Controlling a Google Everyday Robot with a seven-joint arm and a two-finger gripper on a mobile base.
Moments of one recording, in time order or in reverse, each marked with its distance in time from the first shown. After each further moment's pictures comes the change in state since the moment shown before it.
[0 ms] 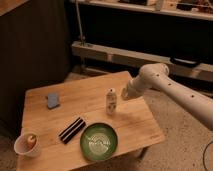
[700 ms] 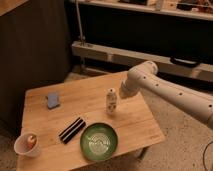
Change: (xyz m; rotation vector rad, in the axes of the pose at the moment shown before) arm -0.014 -0.018 0.016 -0.037 0.149 -0.029
